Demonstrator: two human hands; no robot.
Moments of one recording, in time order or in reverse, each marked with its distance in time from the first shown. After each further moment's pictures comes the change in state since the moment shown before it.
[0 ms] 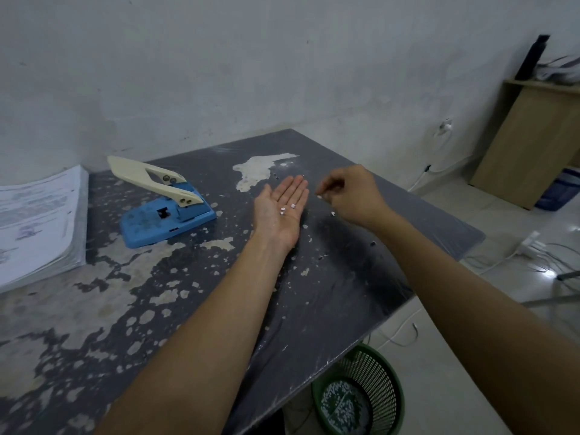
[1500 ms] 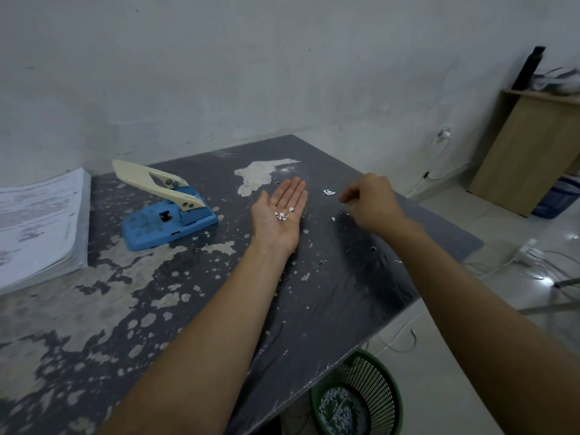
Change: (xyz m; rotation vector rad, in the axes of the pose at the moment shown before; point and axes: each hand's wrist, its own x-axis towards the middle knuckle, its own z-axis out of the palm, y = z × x) left_hand -0.002 0.002 0.000 -0.148 -0.006 0.007; right_hand 0.000 0.019 -0.017 -0.236 0.022 0.042
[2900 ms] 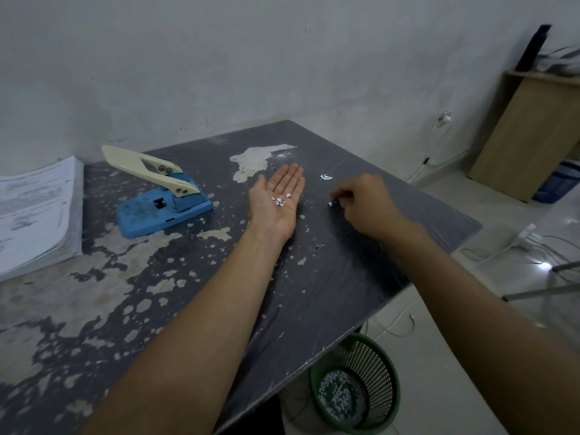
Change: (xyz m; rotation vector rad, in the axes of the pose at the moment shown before) left_hand 0.001 -0.002 -0.001 0.063 -0.007 -0.007; right_hand -0.025 0.002 0.011 -0.042 -0.037 -0.112
